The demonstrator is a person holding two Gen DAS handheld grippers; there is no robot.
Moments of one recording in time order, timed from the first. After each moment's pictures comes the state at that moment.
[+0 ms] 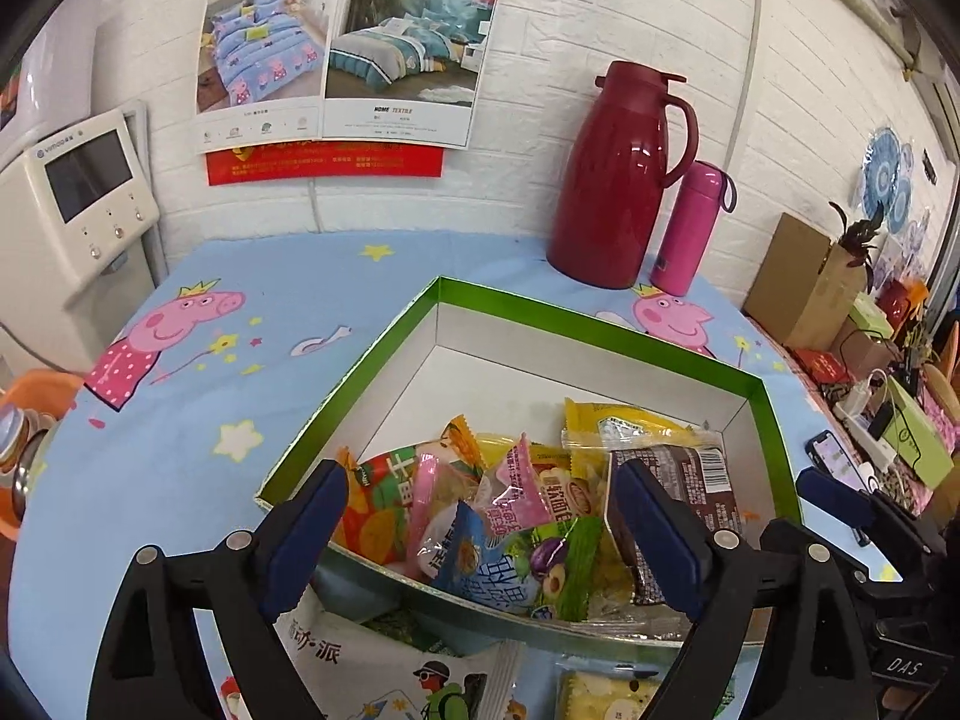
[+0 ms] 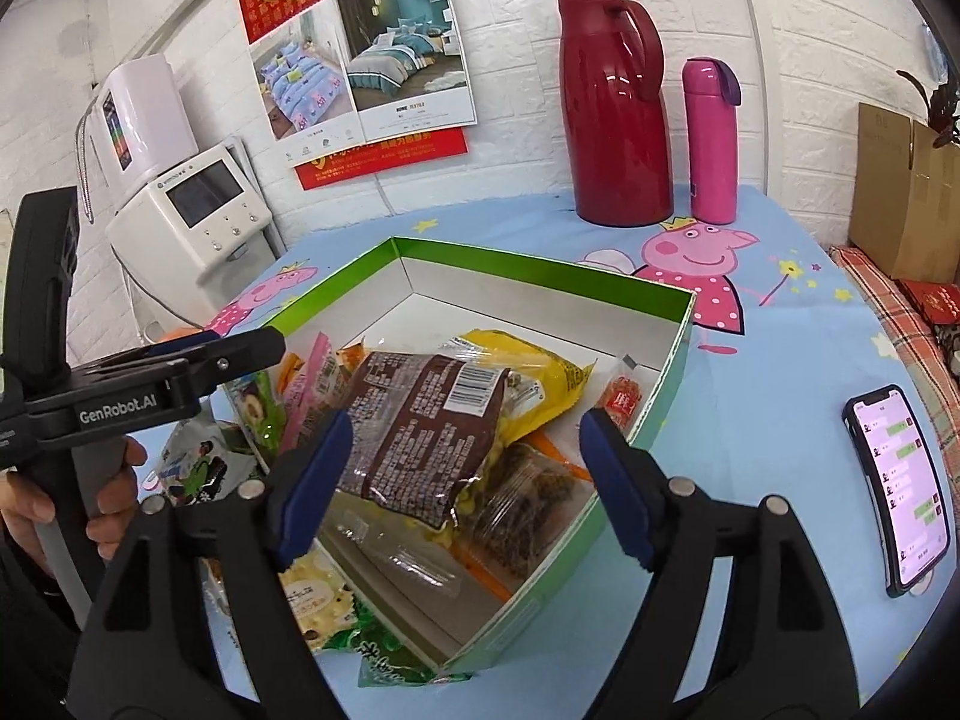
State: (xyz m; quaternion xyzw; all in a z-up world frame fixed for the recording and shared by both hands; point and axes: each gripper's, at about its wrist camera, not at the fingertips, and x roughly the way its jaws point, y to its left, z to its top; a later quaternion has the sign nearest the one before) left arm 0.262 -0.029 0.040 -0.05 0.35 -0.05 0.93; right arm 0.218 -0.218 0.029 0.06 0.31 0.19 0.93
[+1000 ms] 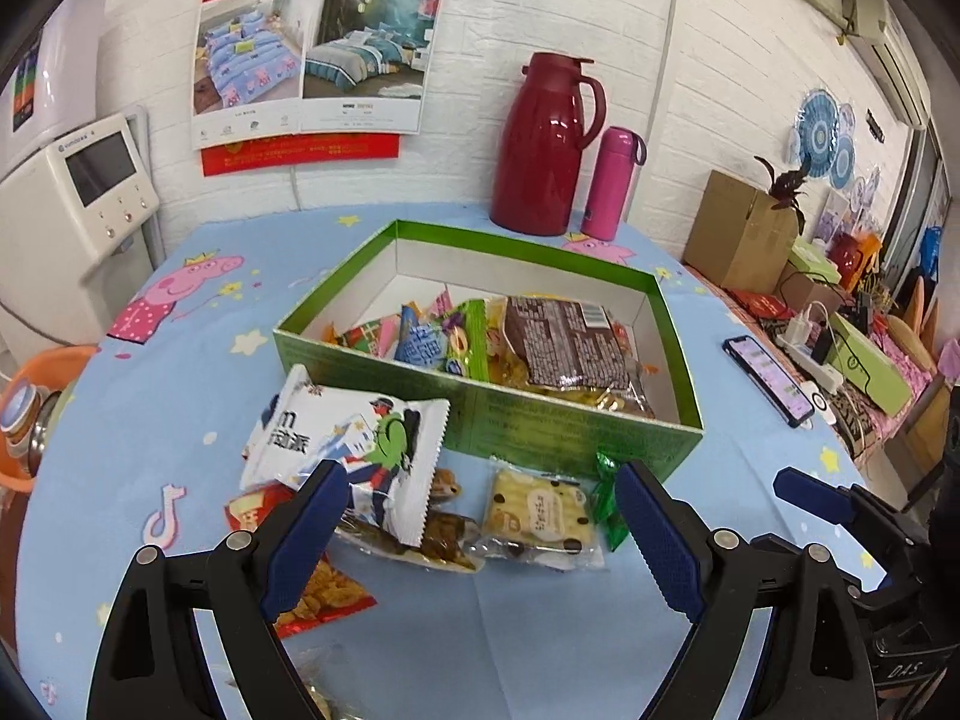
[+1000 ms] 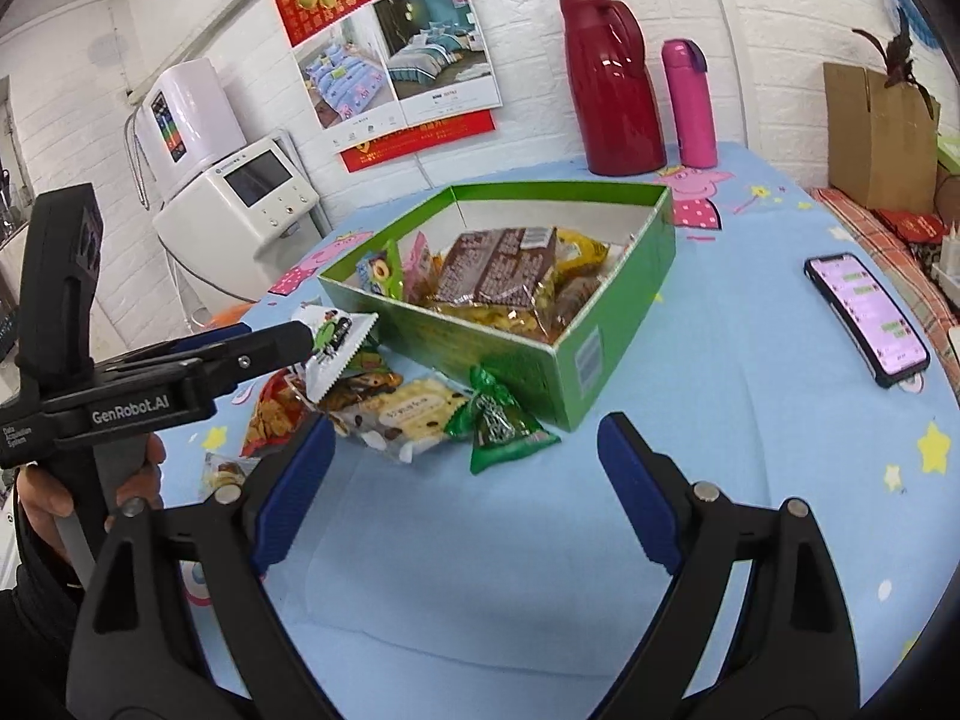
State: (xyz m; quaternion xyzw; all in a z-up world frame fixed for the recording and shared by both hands) left arm 0.149 -0.046 0.038 -0.03 0.37 -0.10 0.92; right arm 0.096 -0.220 0.014 0.10 0.32 0.20 0.92
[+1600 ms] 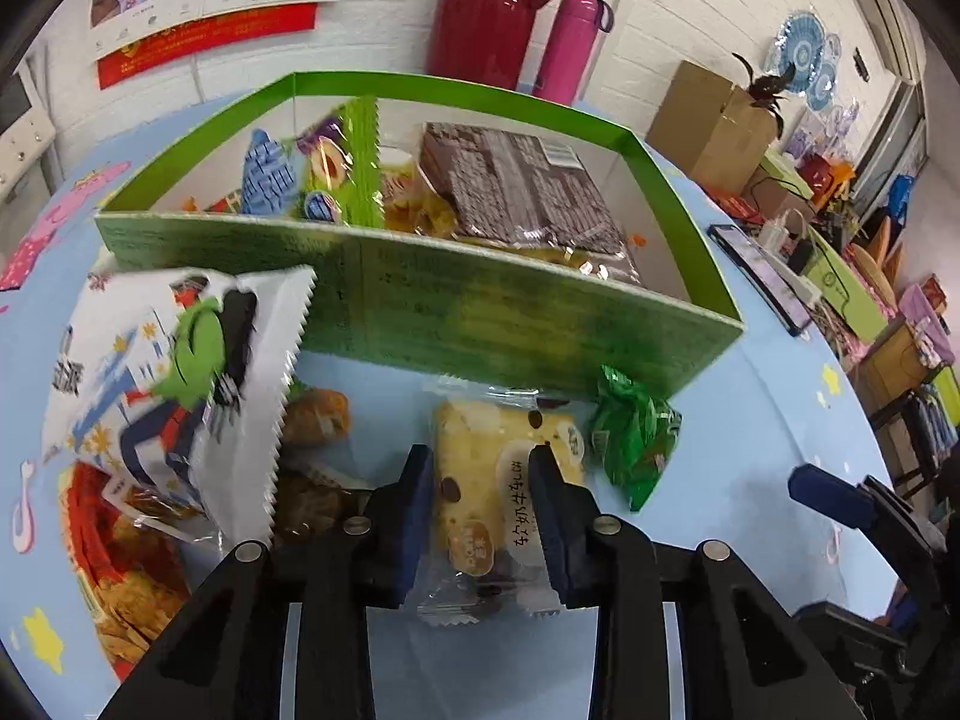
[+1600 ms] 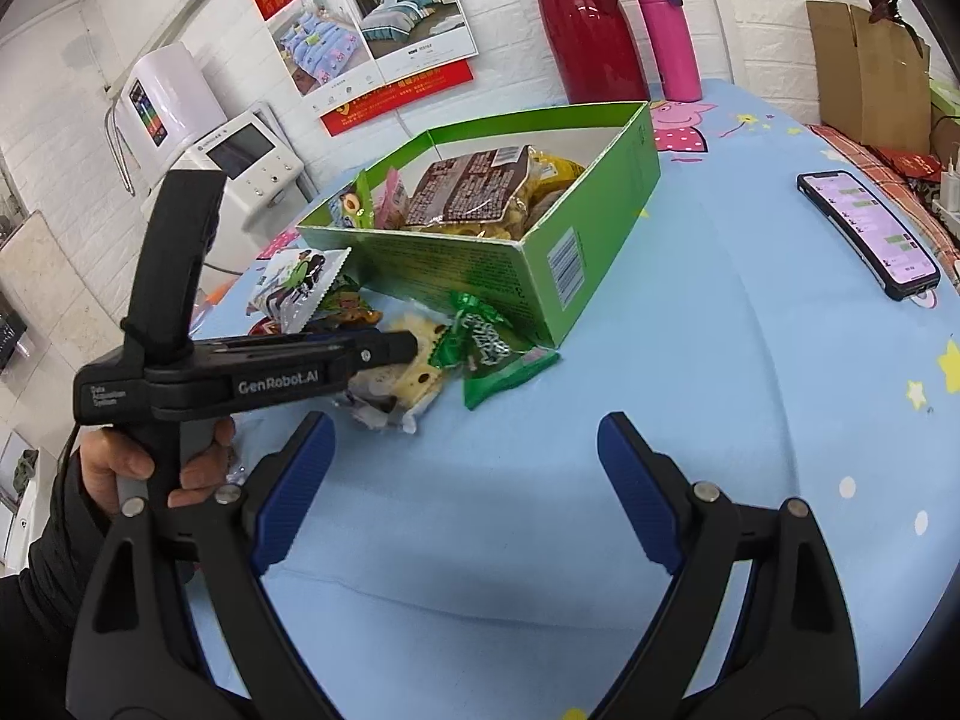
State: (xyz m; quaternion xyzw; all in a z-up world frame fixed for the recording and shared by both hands) left arm 0.185 -0.080 -0.030 -0.03 0.48 -0.18 0.86; right arm 0.087 -0.226 -0.014 0.11 0.37 0.20 0.90
